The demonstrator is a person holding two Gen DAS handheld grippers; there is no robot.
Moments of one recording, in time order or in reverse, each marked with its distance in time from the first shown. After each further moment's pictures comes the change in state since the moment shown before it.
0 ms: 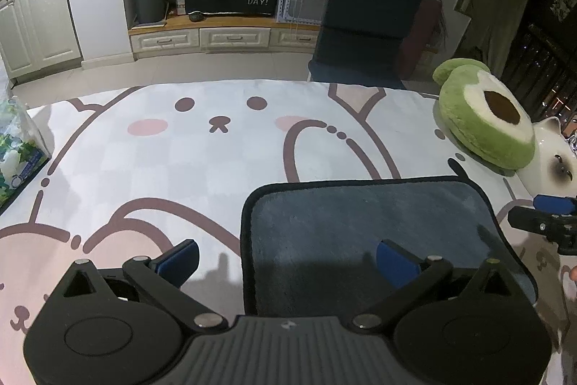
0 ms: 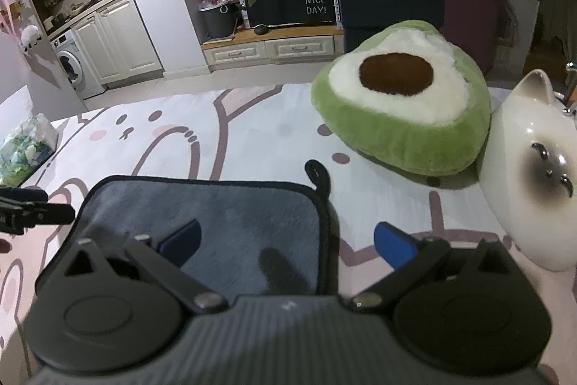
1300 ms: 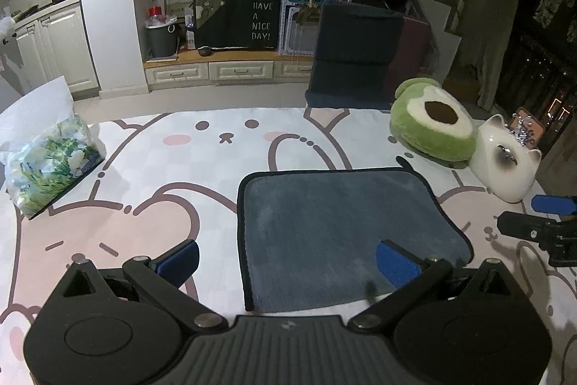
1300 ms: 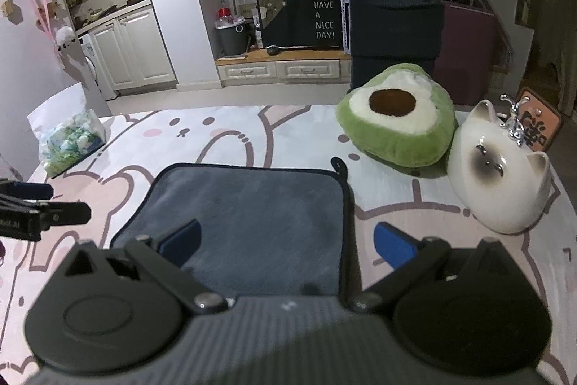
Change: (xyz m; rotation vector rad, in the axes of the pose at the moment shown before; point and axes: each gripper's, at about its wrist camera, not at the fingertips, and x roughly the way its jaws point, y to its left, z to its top) left arm -0.133 -0.043 -0.055 0.028 -0.111 0.044; right arm -0.132 0.051 -0.044 -0.051 -0.074 -0.010
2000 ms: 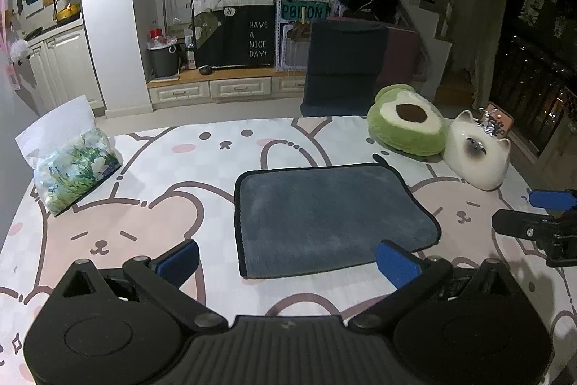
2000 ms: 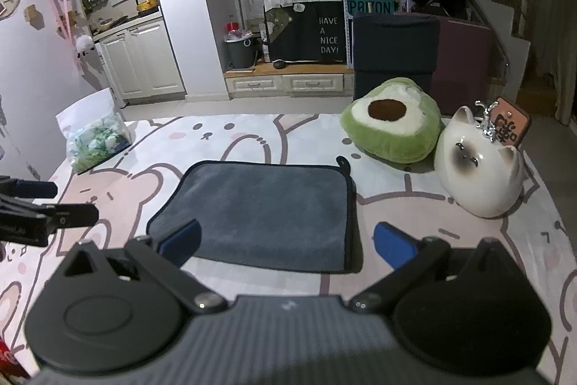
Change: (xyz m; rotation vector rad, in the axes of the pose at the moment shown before) left arm -0.073 -0.026 -0.033 0.042 -0.058 0.016; right arm -0.075 0.015 -0.031 -0.011 -0.049 0.013
